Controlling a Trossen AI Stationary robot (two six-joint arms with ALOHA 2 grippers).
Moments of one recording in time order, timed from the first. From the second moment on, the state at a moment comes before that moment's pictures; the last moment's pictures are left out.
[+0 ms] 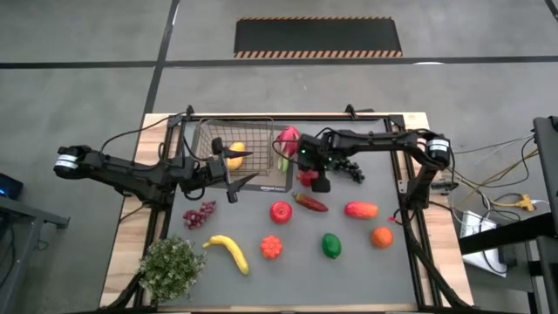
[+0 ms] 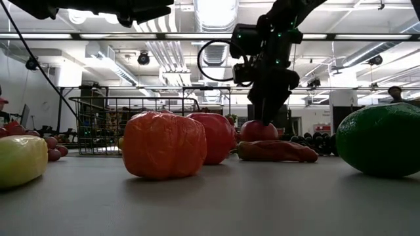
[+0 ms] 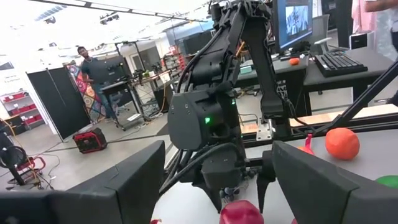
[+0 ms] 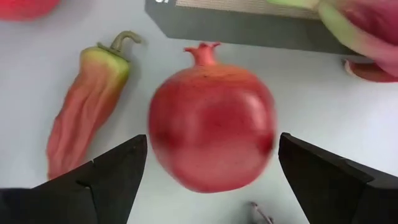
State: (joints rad) left arm -0.09 0.97 0.55 0.53 -0.38 0.30; right arm -0.27 1.78 1.28 -0.79 -0.11 -0.29
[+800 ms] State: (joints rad) left arm -0.09 0.97 0.55 0.53 -0.38 0.29; right arm -0.28 1.82 1.28 -0.75 -0.11 -0.31
